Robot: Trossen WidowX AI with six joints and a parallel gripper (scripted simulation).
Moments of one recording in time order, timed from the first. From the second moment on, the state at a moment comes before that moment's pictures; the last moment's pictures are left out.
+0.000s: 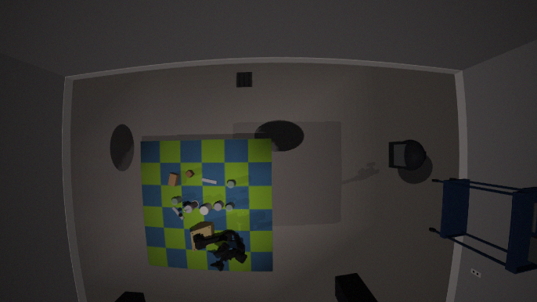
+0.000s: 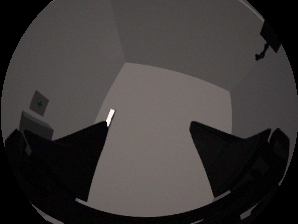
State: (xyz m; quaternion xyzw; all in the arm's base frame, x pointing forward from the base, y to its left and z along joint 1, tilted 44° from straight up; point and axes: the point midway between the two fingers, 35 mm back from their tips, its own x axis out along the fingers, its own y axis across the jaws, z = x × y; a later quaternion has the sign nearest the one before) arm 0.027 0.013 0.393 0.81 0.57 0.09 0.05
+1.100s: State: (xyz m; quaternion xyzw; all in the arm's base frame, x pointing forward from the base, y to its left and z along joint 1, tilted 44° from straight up) arm 0.165 0.189 0.216 0.23 0.34 0.05 0.91
